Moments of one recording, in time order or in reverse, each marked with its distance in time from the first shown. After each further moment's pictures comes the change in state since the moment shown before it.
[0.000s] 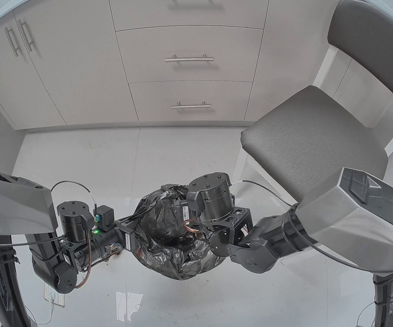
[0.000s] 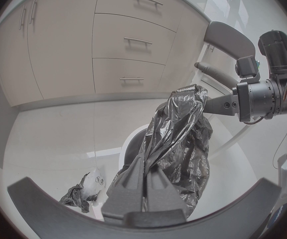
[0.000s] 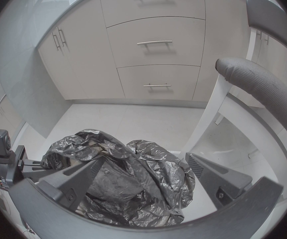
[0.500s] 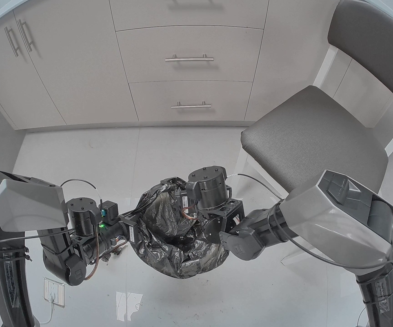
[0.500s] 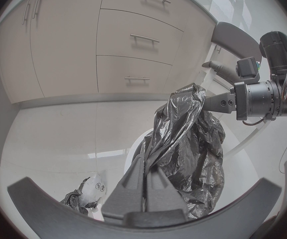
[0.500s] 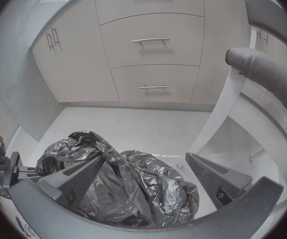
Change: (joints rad) left arm 0.028 0.106 -0.128 0.001 0.003 -0.017; right arm -0.055 0.116 -0.168 0.002 0.004 -0.042
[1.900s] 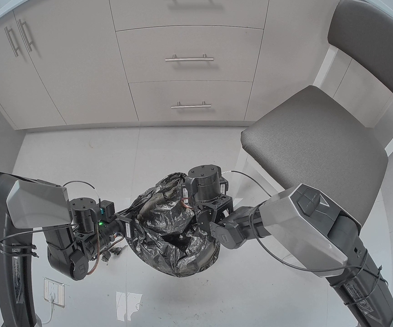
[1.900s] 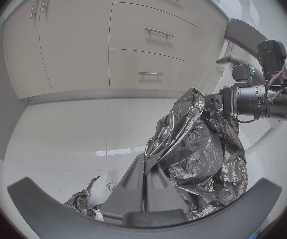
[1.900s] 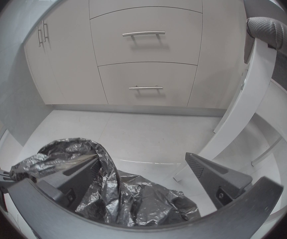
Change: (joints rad) left arm 0.059 0.092 -0.086 0.001 0.031 0.000; right arm -0.066 0.232 -0.335 0.015 -0.026 -0.071
